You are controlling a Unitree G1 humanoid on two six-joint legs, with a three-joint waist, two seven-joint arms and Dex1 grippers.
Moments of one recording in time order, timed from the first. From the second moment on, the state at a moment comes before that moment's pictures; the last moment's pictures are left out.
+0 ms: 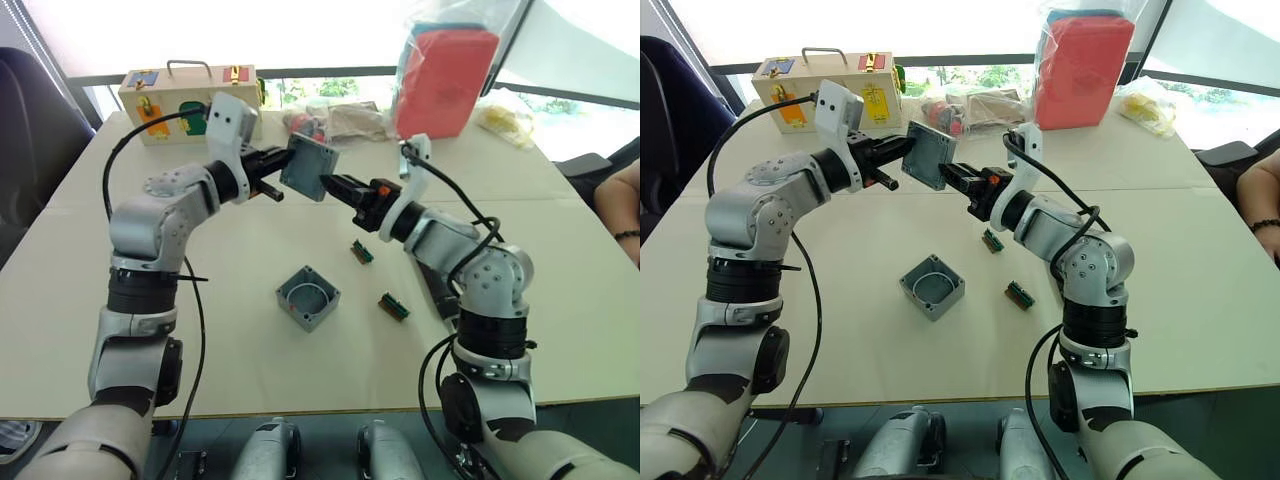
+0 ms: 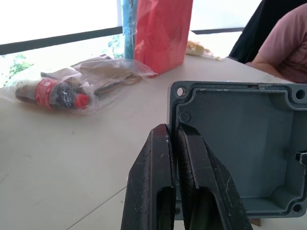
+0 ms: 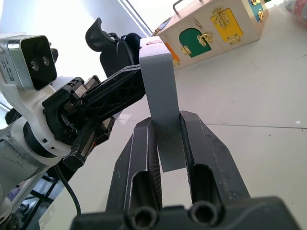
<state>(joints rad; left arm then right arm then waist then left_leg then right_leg) -0.91 0.42 0.07 0.04 -0.43 0.80 -0.54 -0.75 -0.12 -0.19 -0.19 0.81 1.03 0.18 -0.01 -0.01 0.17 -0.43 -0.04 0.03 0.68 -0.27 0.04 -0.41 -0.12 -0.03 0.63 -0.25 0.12</state>
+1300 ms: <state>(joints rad) -0.95 0.62 0.17 0.22 -0.69 0.97 -0.85 -0.21 -0.56 0.19 -0.54 -0.07 0.16 0.35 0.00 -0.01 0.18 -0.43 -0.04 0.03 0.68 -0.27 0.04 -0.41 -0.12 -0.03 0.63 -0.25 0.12</state>
